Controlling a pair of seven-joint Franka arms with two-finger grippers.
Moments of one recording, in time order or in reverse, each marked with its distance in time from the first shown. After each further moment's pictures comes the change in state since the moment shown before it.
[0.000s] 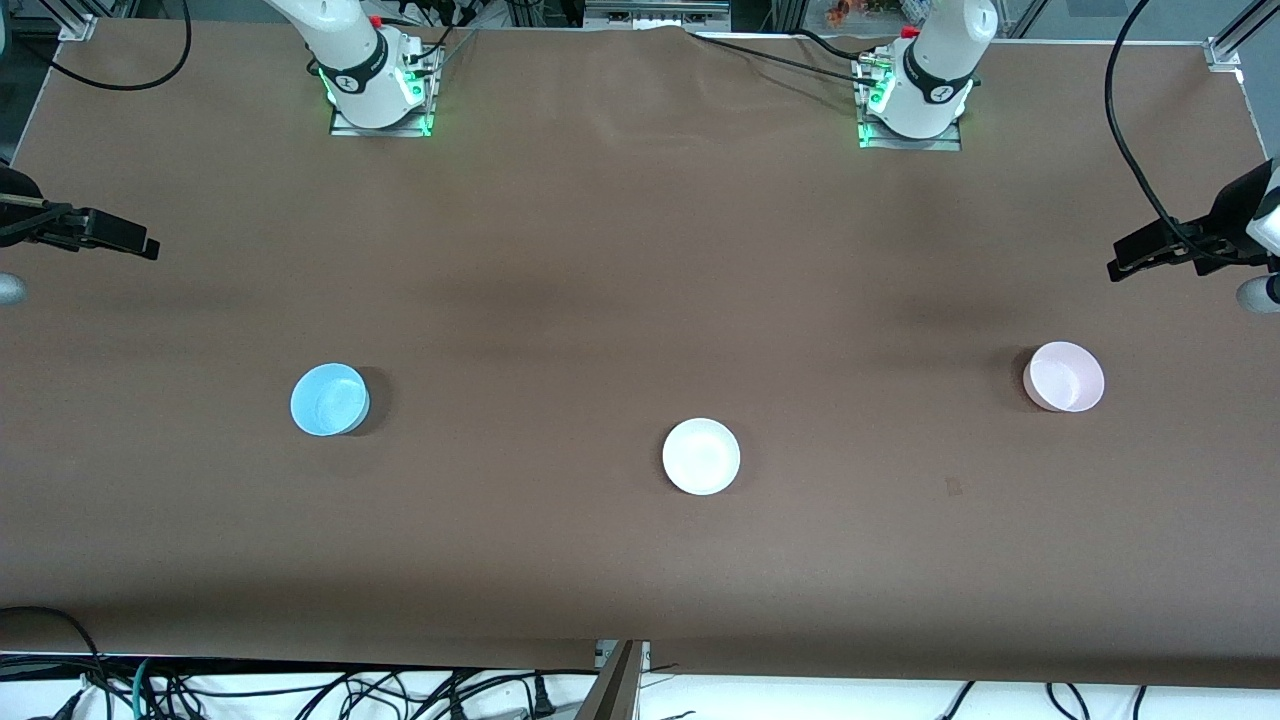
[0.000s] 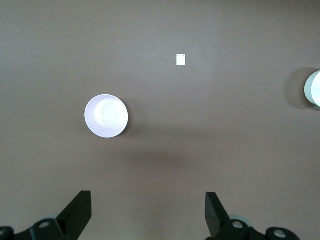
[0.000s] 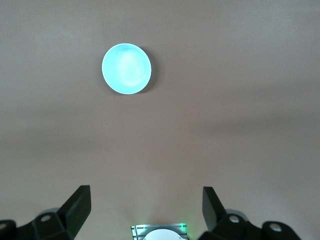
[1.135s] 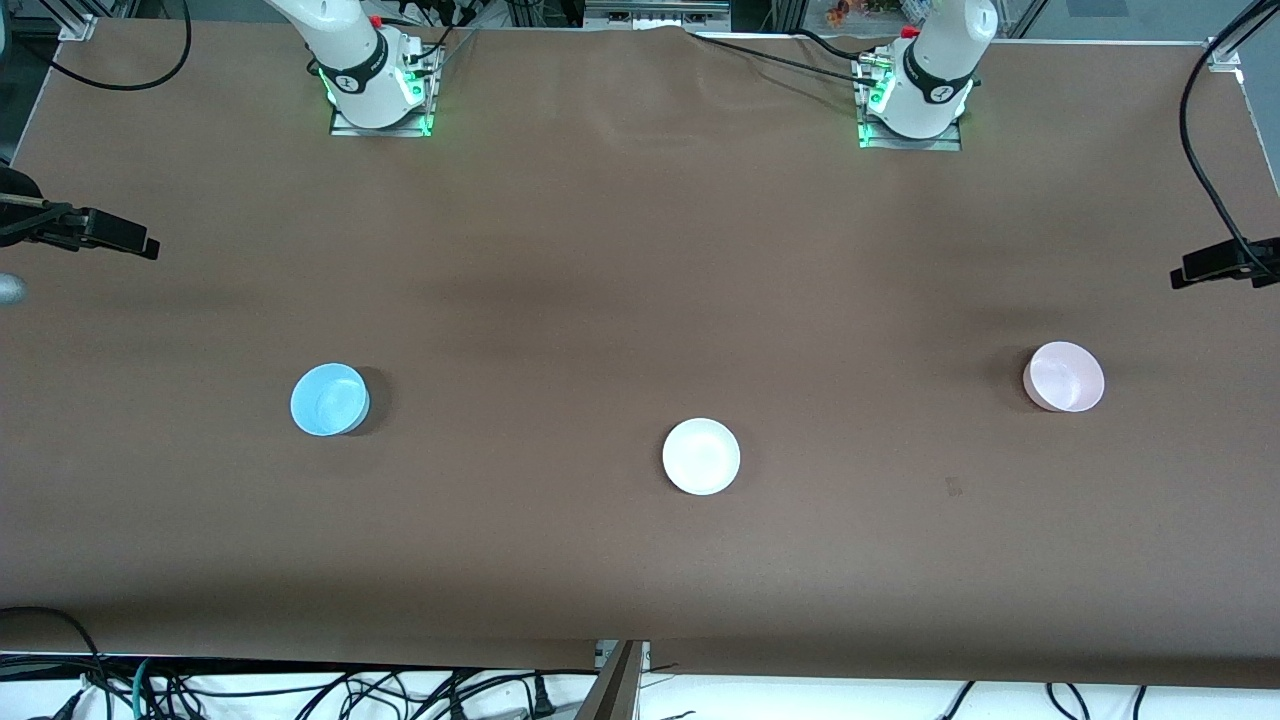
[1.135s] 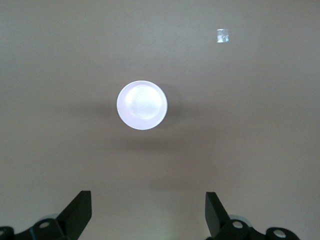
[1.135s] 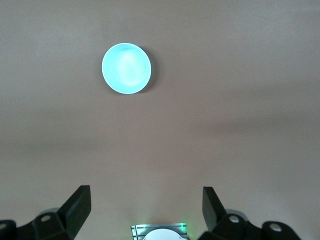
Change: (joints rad) left arm 0.025 0.097 0.221 -0.025 -0.033 0.017 0.289; right arm 0.000 0.000 0.000 0.000 0.000 -0.001 0.000
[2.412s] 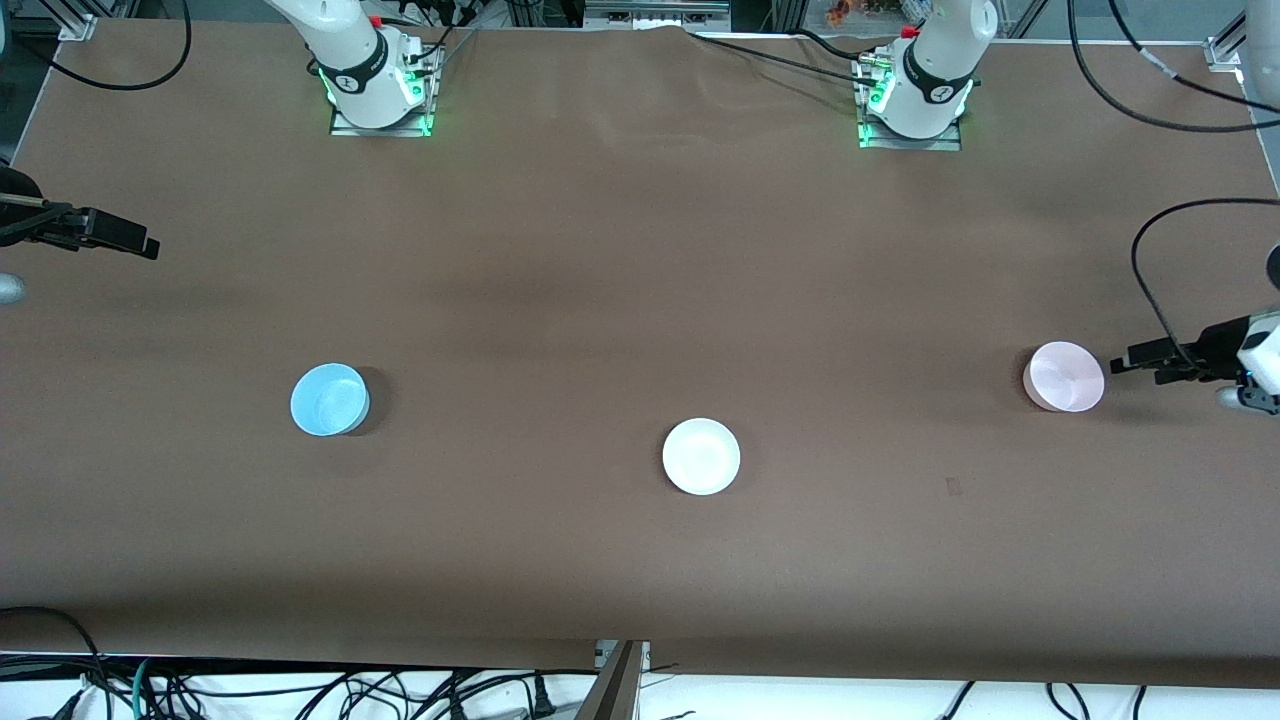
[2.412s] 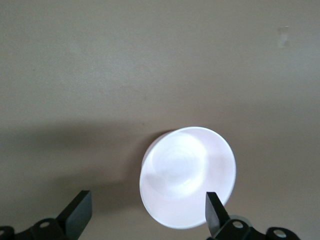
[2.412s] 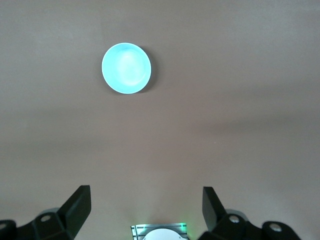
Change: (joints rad) left arm 0.132 0.412 0.110 -0.163 -0.464 0.494 0.602; right arm 0.000 0.000 0.000 0.000 0.000 0.000 0.000
